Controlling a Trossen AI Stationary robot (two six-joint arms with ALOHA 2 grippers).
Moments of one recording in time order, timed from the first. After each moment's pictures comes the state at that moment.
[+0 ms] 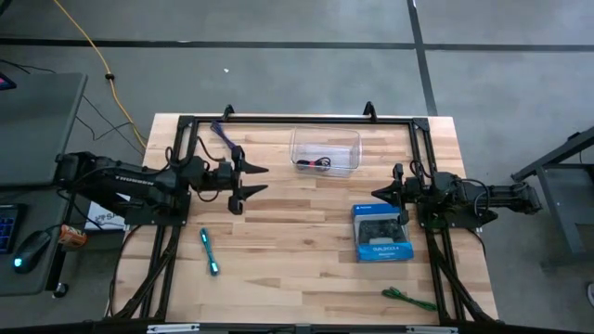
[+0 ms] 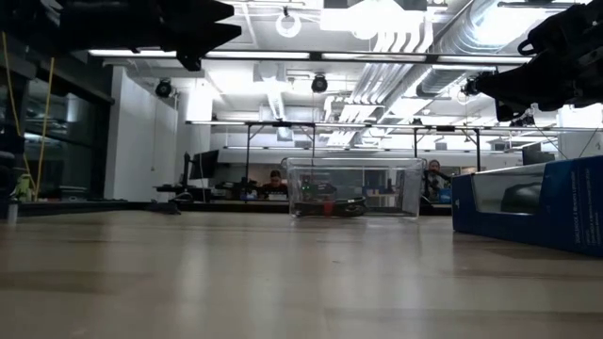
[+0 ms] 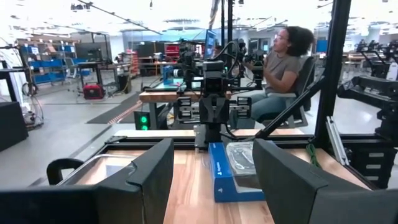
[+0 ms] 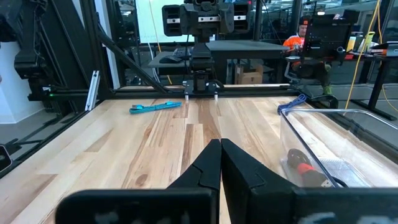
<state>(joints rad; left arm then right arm) 0.17 0.99 0.34 0.74 0.02 0.04 0.00 0.04 0.01 0.02 0.00 0.00</state>
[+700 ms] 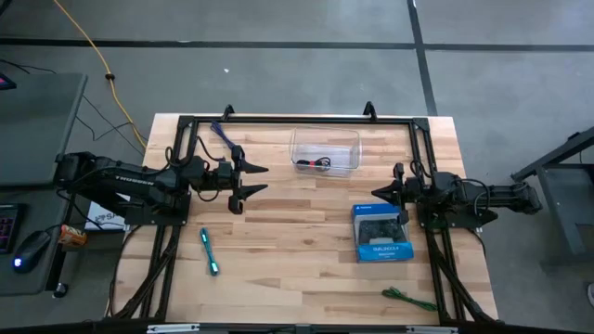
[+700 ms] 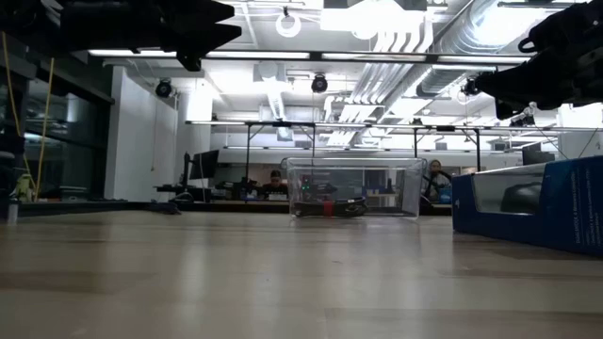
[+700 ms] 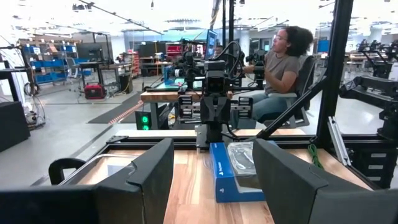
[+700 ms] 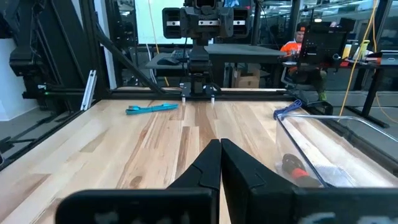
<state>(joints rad) 0.17 0.99 0.34 0.74 0.02 0.04 0.00 0.04 0.01 0.03 0.00 -0.03</state>
